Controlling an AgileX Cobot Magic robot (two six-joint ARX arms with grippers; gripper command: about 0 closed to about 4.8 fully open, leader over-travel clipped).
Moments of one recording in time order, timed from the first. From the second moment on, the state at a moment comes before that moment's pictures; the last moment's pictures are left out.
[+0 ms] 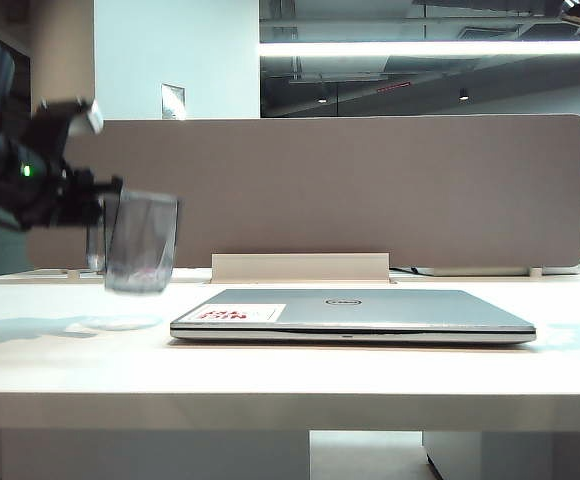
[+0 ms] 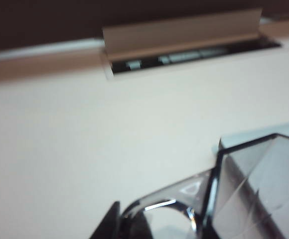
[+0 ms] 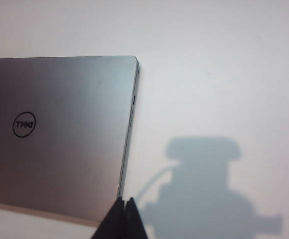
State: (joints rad) left arm -0.10 1.72 0.80 0.67 0.19 0.10; right arm -0.09 1.33 1.21 -0.67 -0.24 0.06
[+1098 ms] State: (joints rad) left arm -0.09 1.85 0.80 0.77 0.13 0.03; right arm -0.09 1.33 1.21 -0.67 -0.24 0.06
